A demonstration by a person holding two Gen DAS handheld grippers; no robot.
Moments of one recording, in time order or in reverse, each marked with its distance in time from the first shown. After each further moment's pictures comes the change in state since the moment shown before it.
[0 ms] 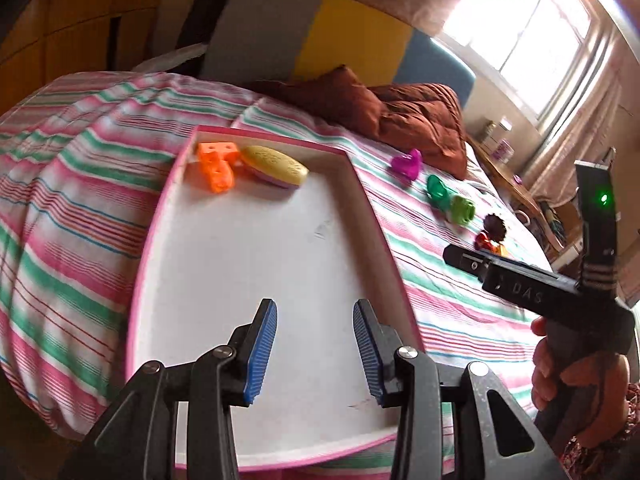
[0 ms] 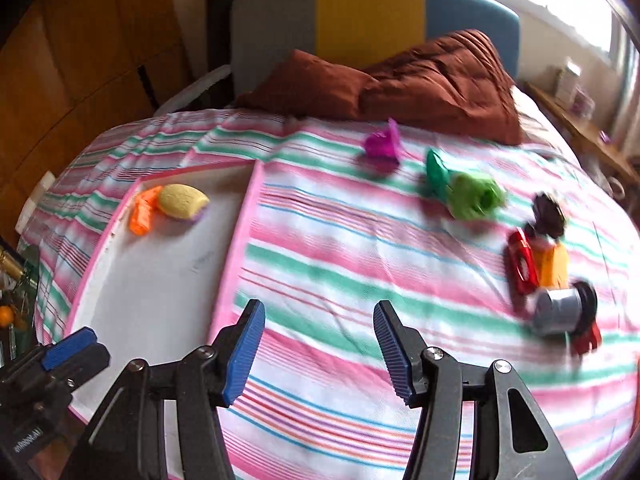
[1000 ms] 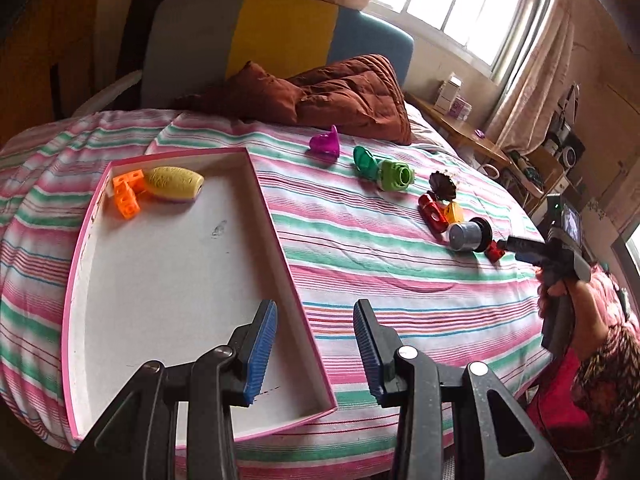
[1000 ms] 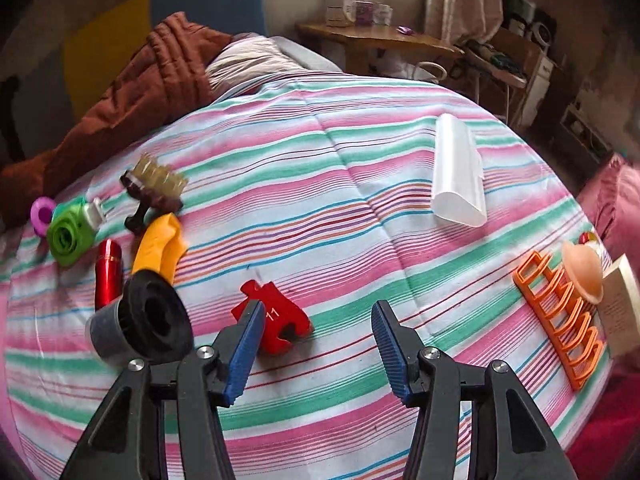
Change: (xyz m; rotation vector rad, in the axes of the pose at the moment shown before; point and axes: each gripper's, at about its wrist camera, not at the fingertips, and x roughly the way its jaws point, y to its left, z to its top) left arm -0.001 -0.088 -0.011 0.203 0.030 -0.032; right arm -0.021 -0.314 -0.050 0.518 -0.011 -0.384
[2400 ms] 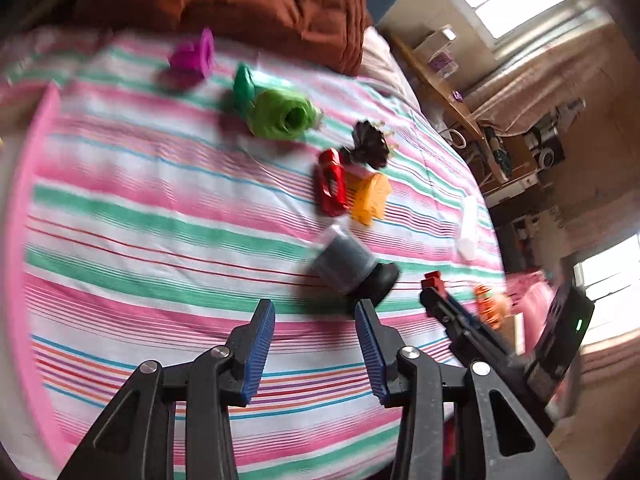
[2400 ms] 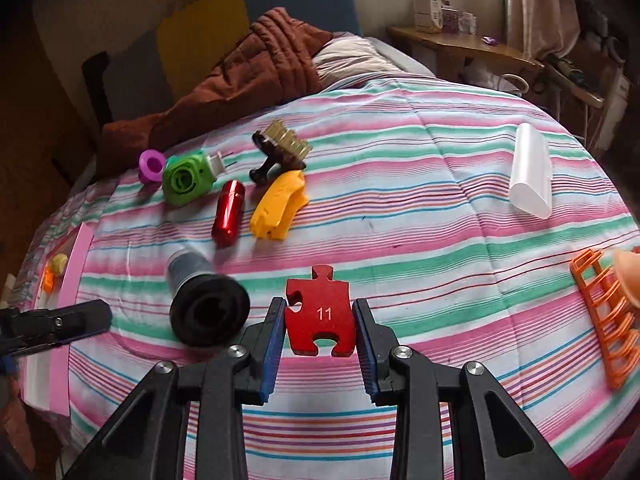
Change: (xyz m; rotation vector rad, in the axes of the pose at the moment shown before) left arm 0.142 -0.125 0.062 -0.231 0.372 -0.272; right arm -0.041 0.026 -0.041 -0.164 -0.001 0.289
